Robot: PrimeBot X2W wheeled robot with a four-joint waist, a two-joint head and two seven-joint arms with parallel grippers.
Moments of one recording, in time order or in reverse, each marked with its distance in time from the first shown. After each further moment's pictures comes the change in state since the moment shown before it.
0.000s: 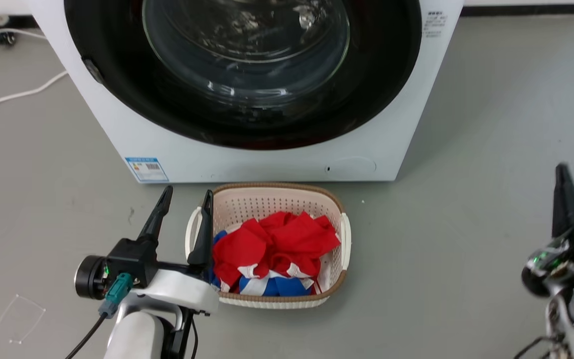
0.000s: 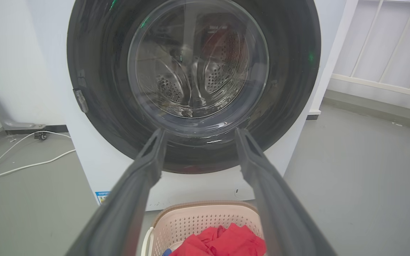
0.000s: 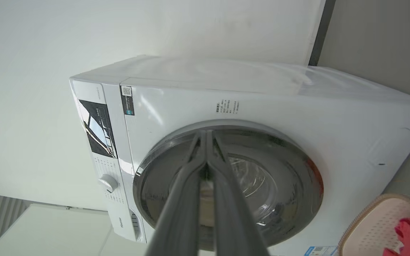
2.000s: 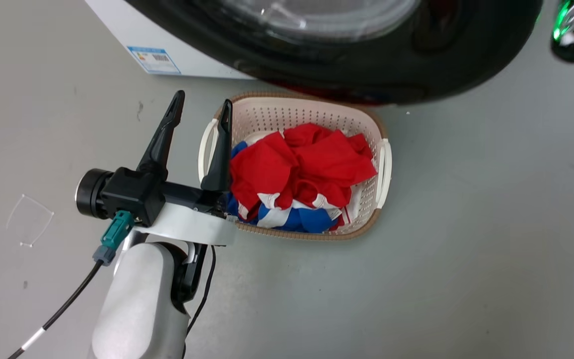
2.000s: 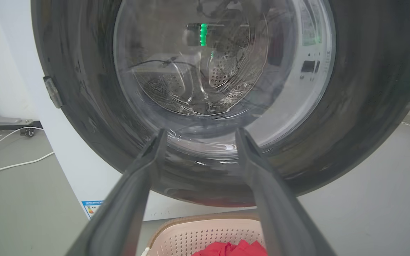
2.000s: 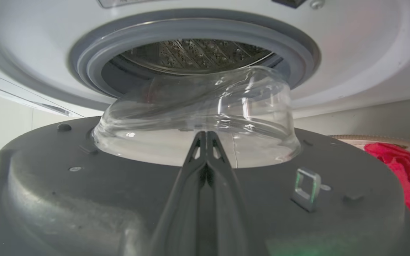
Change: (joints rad) left arm -0.220 -0.017 -0.049 -0.088 -0.008 -0.011 0.000; right arm -1.123 -0.224 0.402 0.854 0.018 -0.001 0.743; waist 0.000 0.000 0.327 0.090
